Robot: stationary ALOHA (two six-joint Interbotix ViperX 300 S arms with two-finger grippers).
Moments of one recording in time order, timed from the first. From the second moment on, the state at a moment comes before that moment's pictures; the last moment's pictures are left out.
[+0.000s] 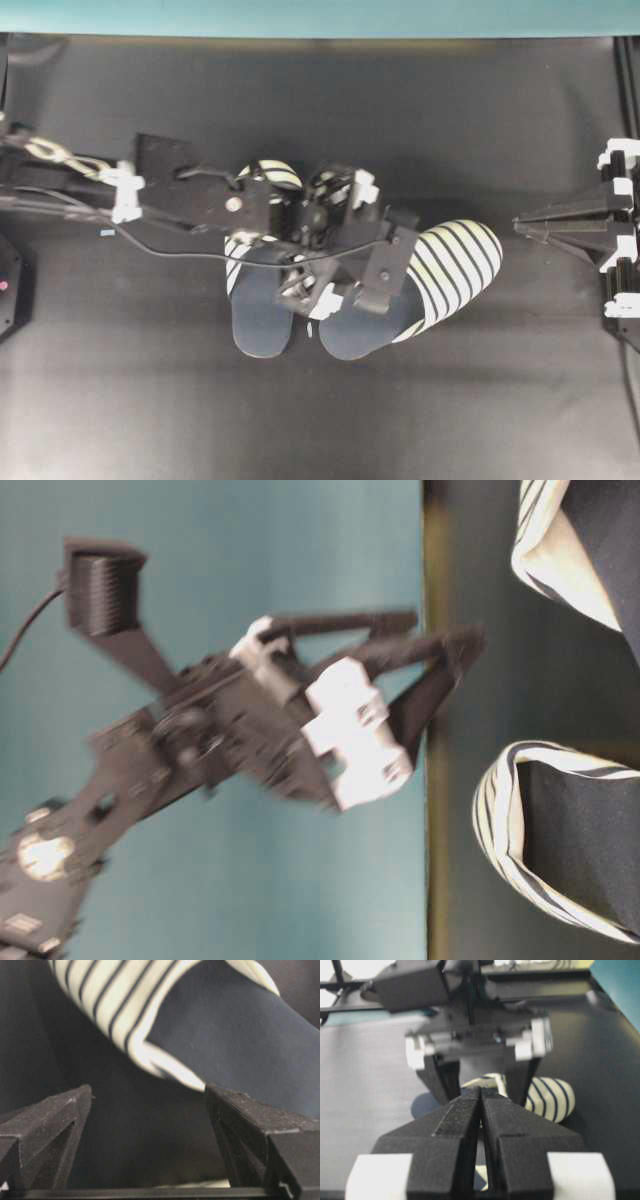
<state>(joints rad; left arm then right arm) 0.03 0.29 0.11 0.14 0.52 0.44 0.00 -1.02 1.23 0.03 -0.15 0.03</state>
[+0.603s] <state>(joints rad) 0.01 0.54 -0.08 0.14 0.37 0.75 0.00 -1.02 1.23 0.03 -0.15 0.03</state>
